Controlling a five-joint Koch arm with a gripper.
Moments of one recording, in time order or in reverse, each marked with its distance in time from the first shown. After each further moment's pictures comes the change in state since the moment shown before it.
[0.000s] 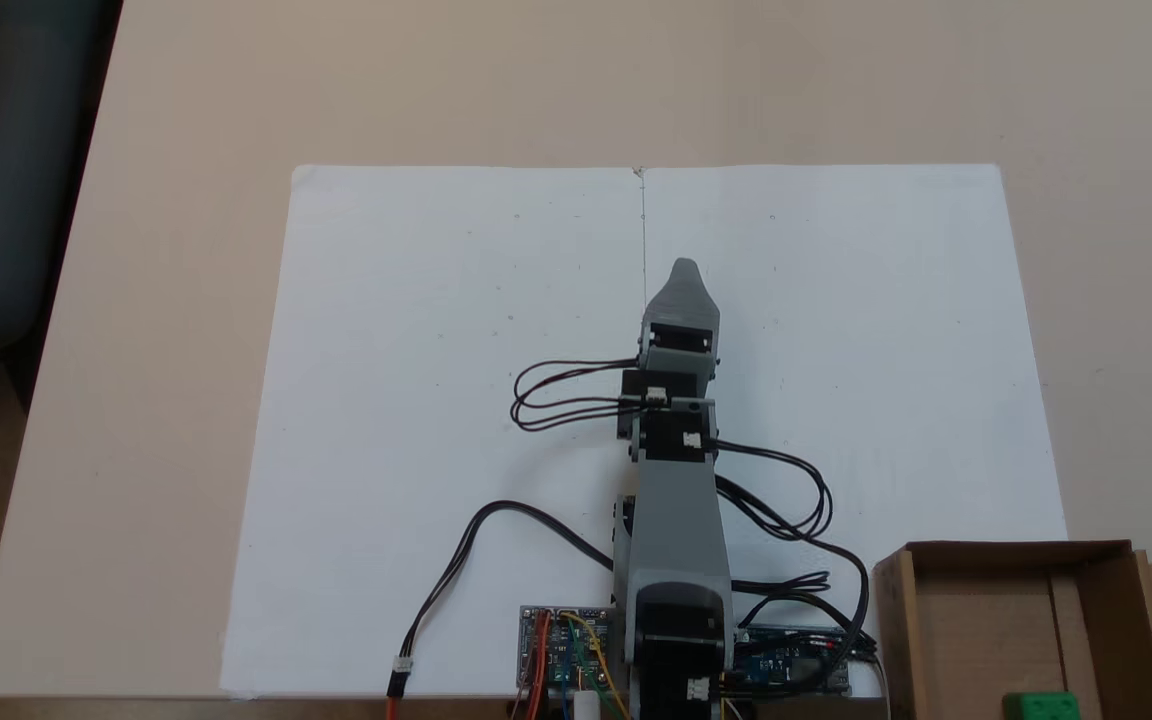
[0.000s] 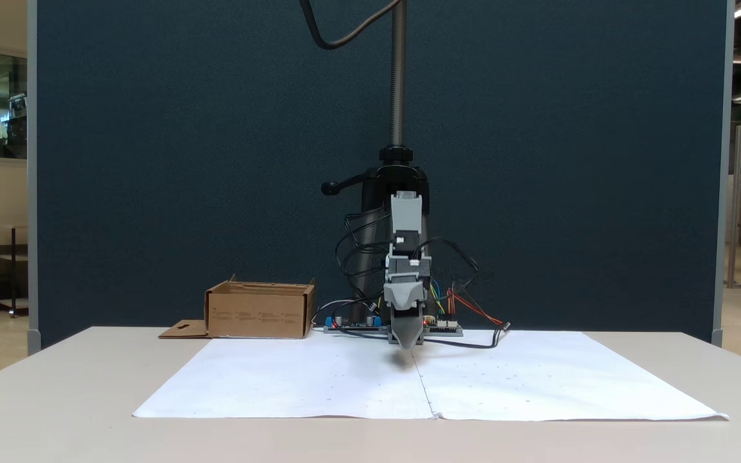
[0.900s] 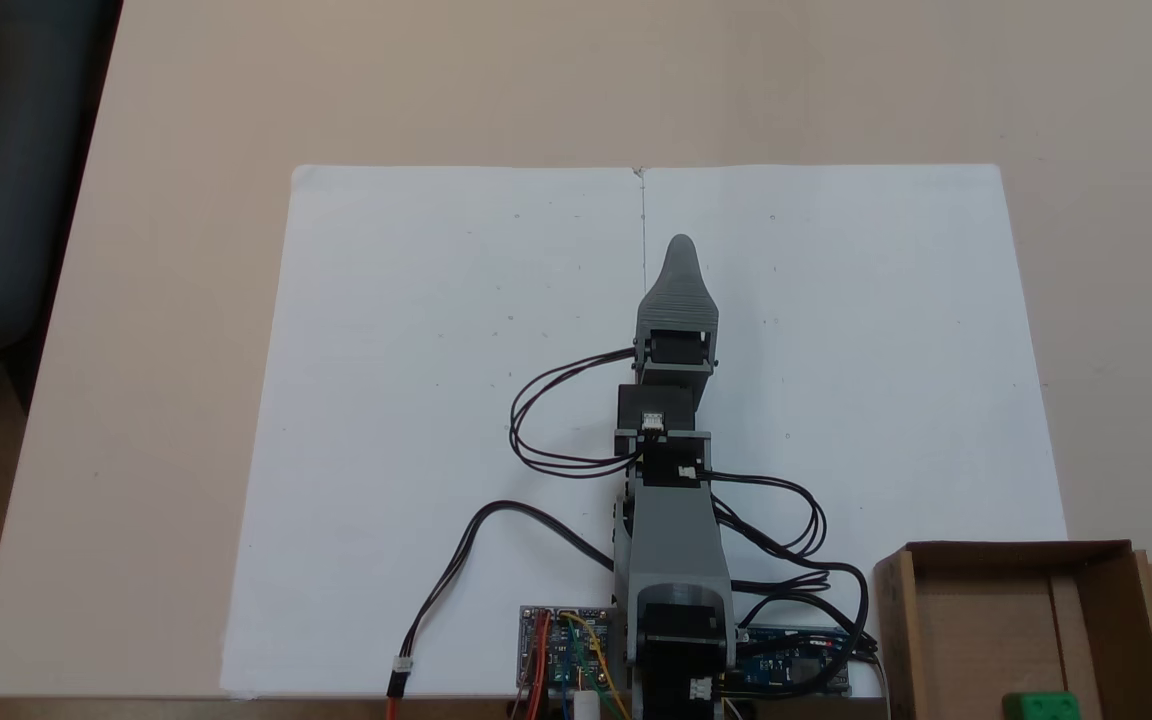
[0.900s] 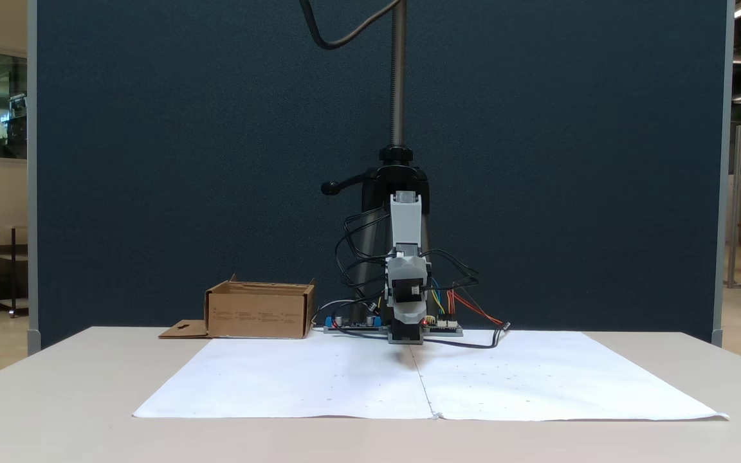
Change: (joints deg) arm -0.6 0.3 12.4 -39.6 -1.2
